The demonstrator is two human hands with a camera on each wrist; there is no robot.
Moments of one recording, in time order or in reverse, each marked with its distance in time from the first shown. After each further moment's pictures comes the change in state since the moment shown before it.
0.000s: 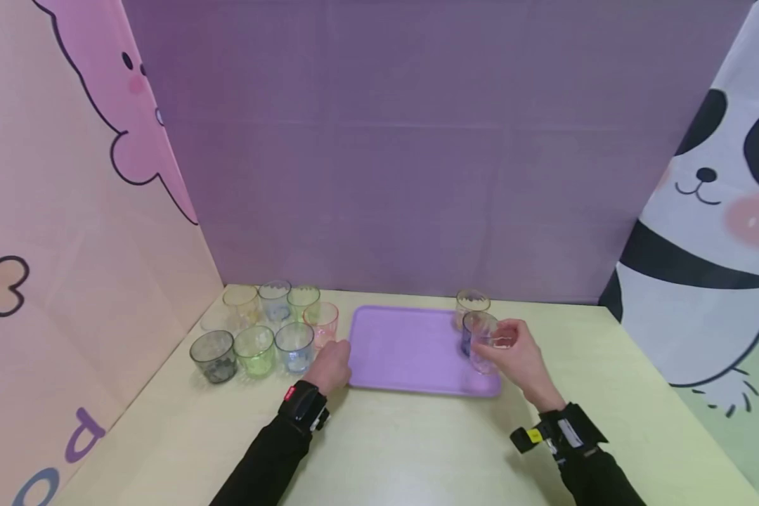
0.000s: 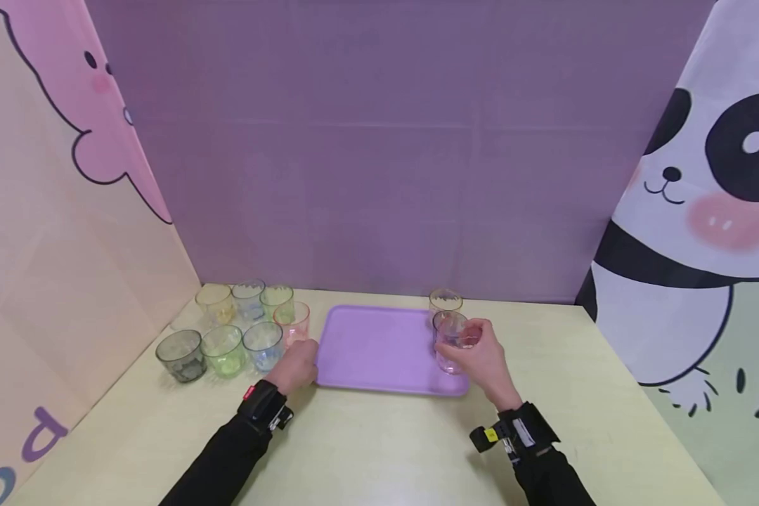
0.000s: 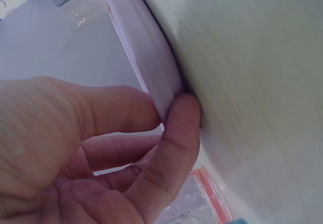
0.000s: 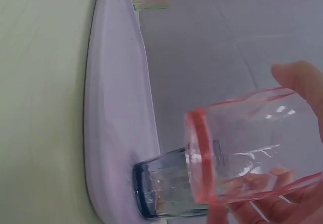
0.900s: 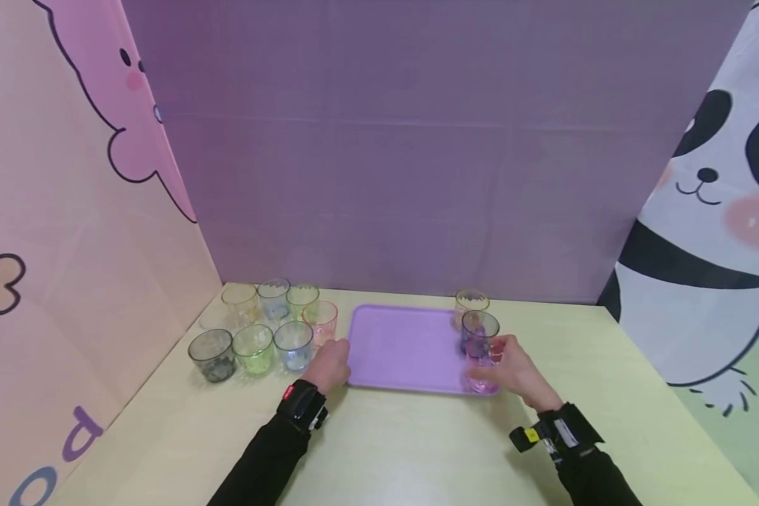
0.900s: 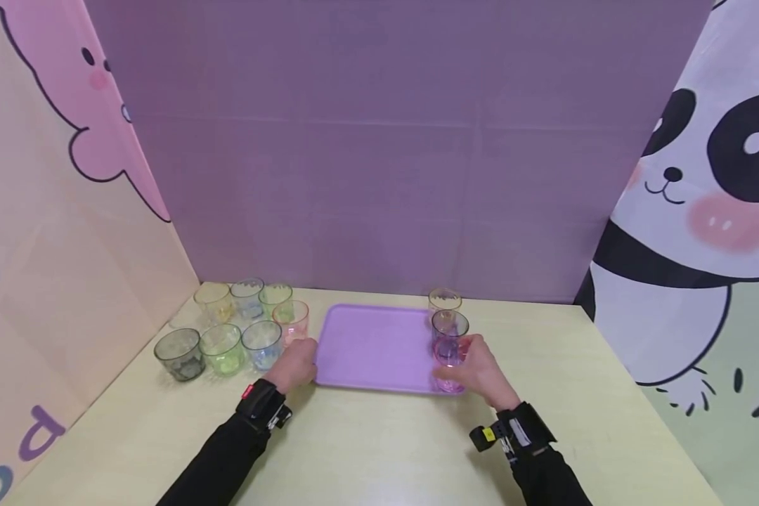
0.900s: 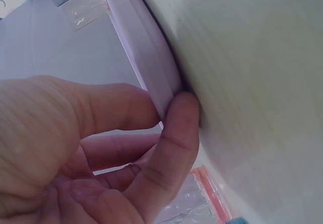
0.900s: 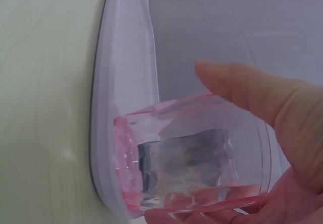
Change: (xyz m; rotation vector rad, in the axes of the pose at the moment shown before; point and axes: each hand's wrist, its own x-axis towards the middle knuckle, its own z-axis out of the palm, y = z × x) left_hand -0.001 0.001 -0.001 0.002 -0.001 0.012; right_hand -0.003 0.012 0.007 -0.223 -0.172 0.090
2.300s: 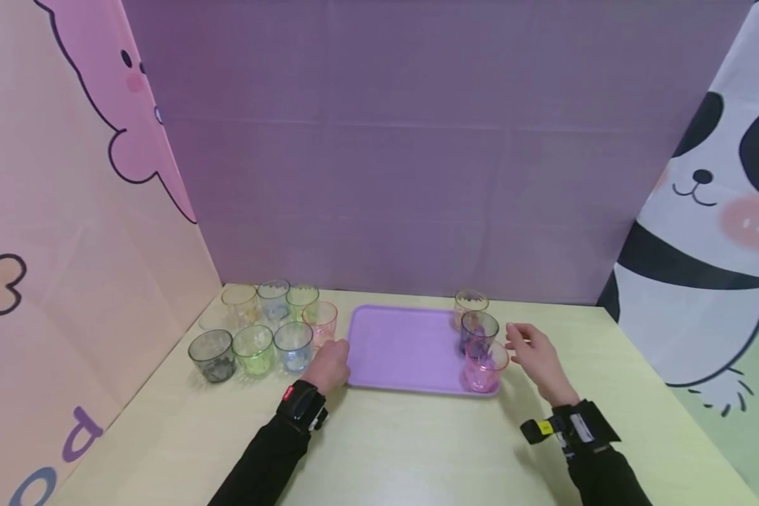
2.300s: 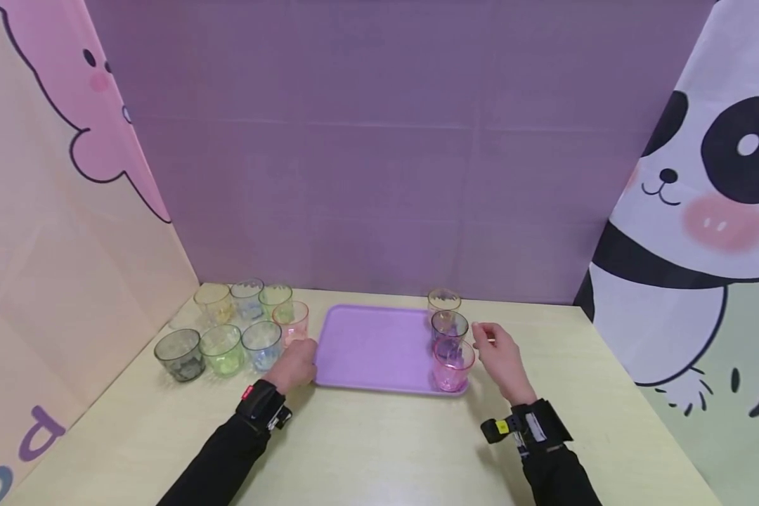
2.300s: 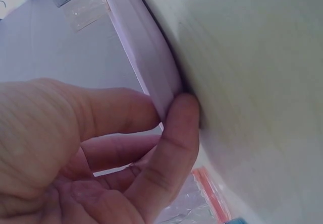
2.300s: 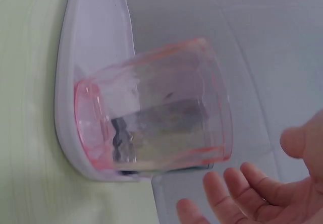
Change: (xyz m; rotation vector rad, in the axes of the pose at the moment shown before) left_hand -0.002 0.002 -0.002 -0.014 -0.015 -0.017; right_hand 0.007 0.008 -0.030 0.176 0.184 -0.044
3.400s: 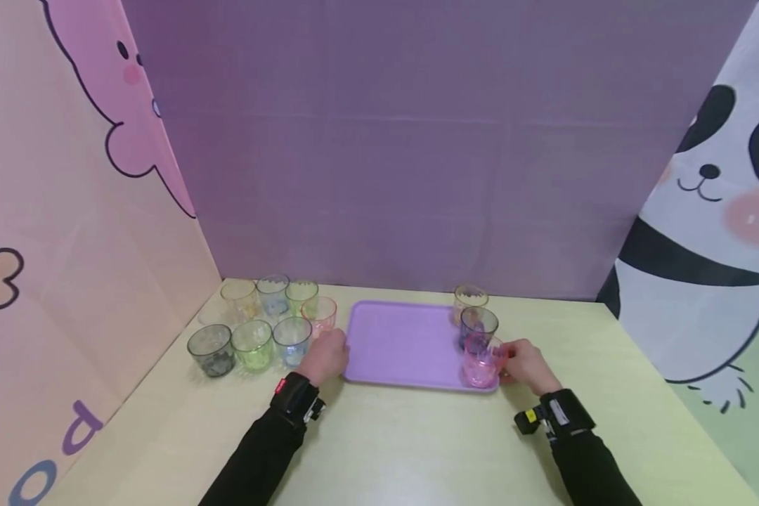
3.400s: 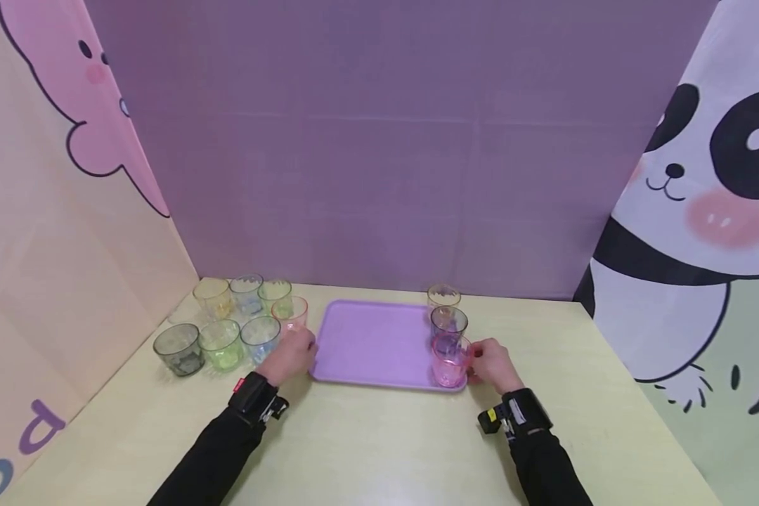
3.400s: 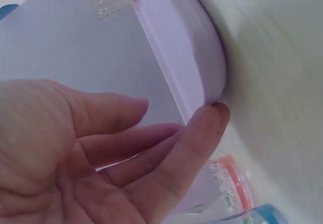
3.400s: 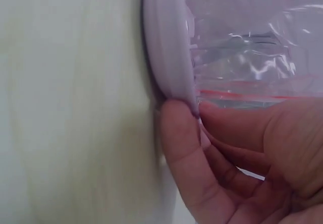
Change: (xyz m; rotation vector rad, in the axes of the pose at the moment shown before) left_hand -0.001 0.002 -0.011 -0.141 0.041 -0.046; right_hand 0.020 0.044 0.017 -0.159 -0.187 0.071
